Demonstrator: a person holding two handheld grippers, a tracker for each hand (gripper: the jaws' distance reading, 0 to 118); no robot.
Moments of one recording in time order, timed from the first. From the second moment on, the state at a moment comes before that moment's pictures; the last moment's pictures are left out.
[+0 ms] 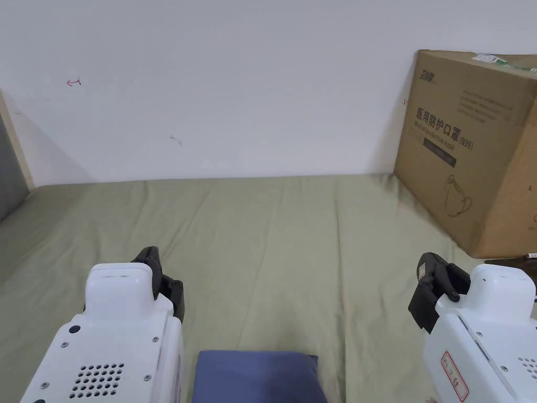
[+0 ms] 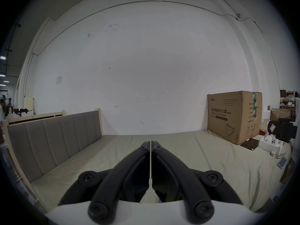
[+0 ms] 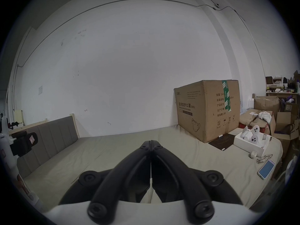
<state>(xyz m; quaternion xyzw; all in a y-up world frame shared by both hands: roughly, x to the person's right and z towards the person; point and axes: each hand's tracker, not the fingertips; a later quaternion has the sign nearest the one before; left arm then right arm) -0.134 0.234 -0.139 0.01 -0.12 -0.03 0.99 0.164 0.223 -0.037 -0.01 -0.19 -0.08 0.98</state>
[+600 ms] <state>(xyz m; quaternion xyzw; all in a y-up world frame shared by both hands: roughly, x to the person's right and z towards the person) -0.211 0.195 -0.183 -0.18 -0.12 0.02 0.98 0.158 0.063 -0.176 -0.54 0.03 -0.17 0.83</state>
